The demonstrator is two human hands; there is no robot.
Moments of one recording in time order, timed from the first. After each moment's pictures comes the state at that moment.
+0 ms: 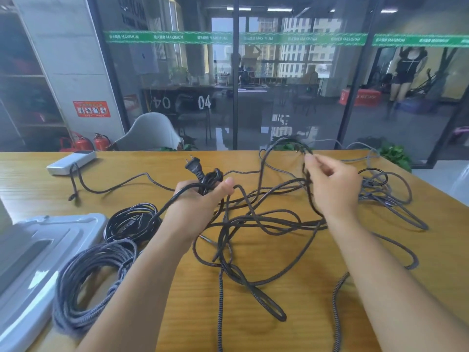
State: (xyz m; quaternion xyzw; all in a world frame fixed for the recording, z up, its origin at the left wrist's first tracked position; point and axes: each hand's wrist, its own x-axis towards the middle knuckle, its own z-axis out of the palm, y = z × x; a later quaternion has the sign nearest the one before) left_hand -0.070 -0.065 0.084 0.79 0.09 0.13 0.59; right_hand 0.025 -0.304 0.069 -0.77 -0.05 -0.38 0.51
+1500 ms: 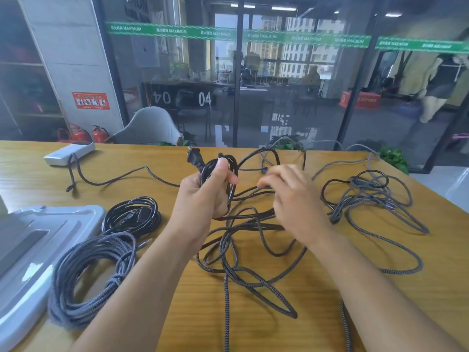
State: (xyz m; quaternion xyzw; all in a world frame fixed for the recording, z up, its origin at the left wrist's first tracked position) left_hand -0.073 -0.075 0.076 0.62 -0.10 0.15 0.77; right_hand 0.011 -0.273 0.043 -0.86 -0.34 -0.34 0.15
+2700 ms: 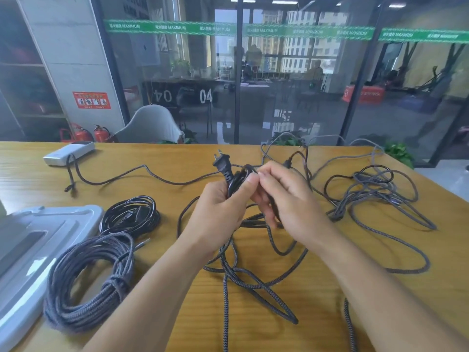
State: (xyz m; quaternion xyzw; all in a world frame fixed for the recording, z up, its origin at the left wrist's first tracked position) left_hand -0.082 -0.100 0.076 0.72 -0.13 0.10 0.67; right_hand -0.041 -0.256 0.082 -0.75 -0.32 -0.06 0.57
